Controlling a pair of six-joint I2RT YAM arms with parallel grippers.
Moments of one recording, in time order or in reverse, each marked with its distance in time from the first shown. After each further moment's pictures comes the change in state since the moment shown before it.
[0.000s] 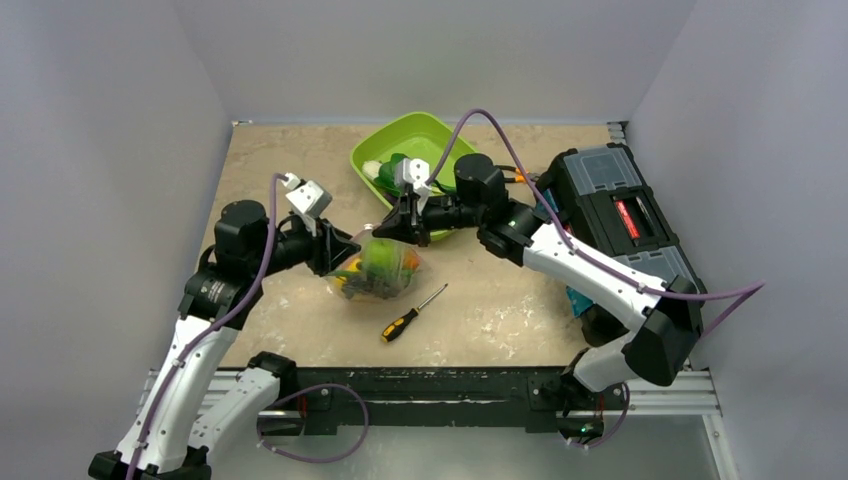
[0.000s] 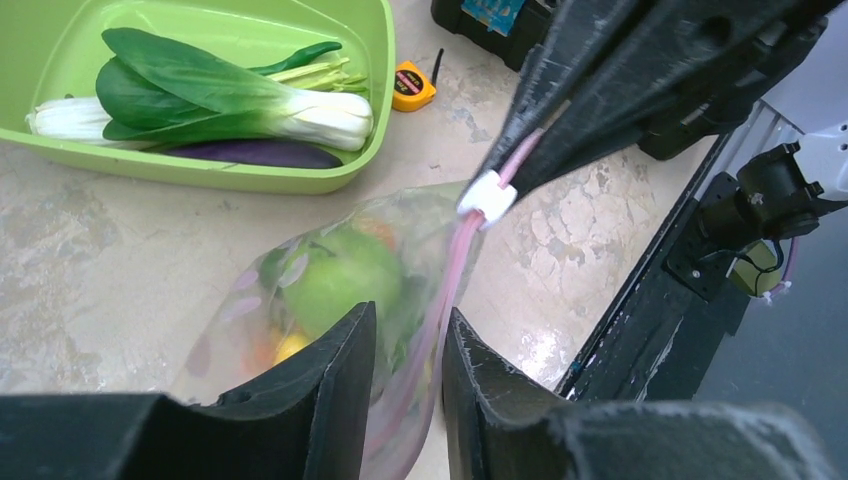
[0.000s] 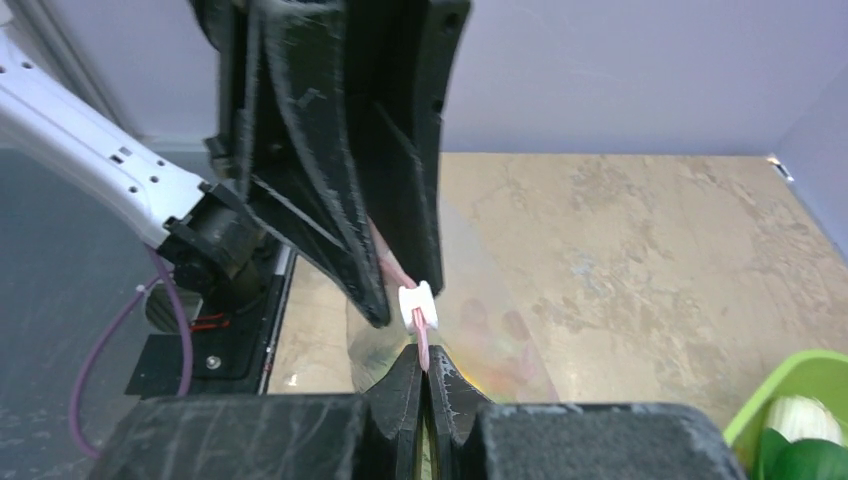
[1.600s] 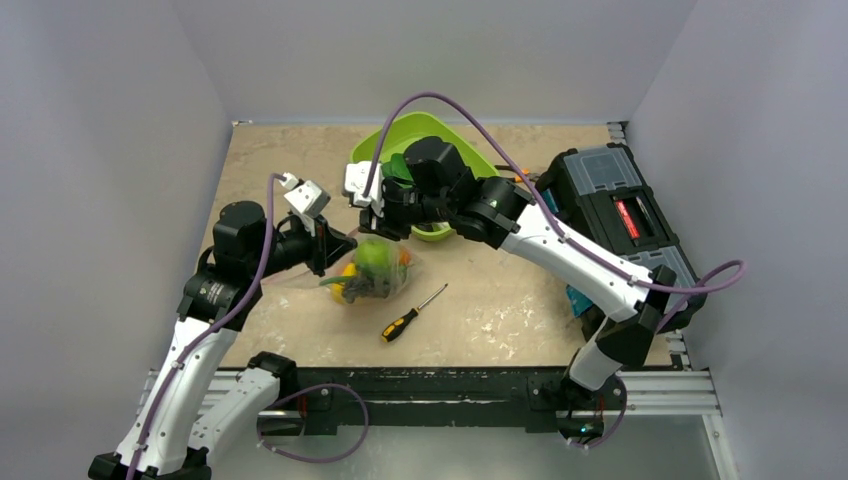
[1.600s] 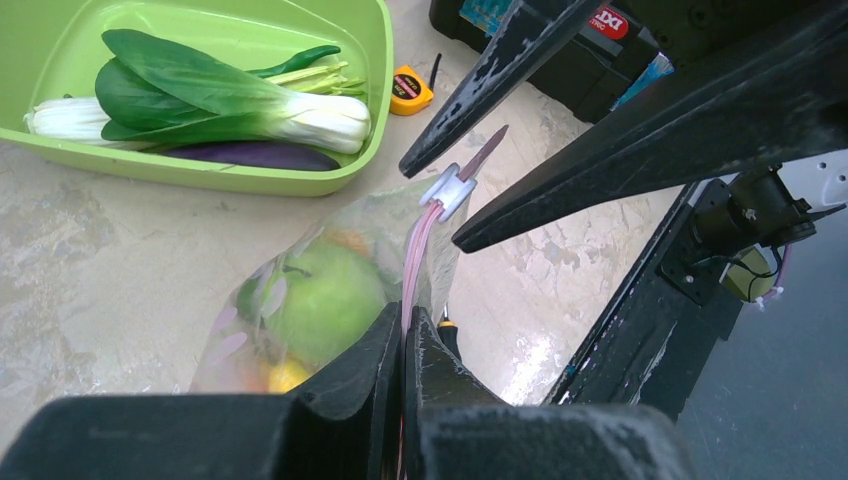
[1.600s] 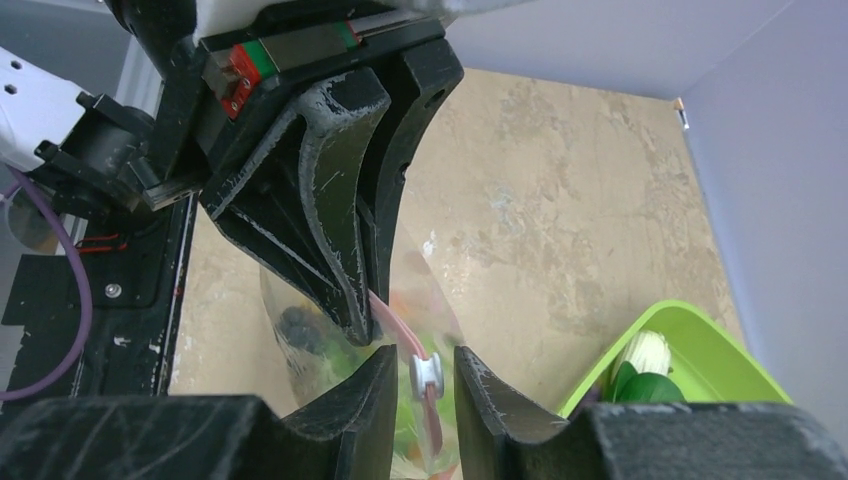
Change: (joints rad) left arm 0.002 -0.001 0.000 0.005 -0.002 -0.019; right arm 0.172 0.167 0.514 -0.597 0.365 -0.307
